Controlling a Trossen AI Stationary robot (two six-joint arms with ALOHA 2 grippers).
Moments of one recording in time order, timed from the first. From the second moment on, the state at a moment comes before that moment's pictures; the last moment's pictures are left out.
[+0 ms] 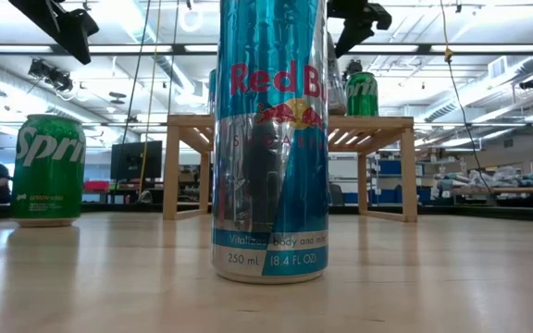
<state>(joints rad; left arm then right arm) -0.11 0.84 1.04 -1.18 -0.09 -0.17 0.02 1.65 1.63 -1.02 0.97 0.76</state>
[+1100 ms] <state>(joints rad) -0.11 0.84 1.04 -1.18 -0.09 -0.13 0.13 1.64 1.55 -0.98 1.02 0.88</state>
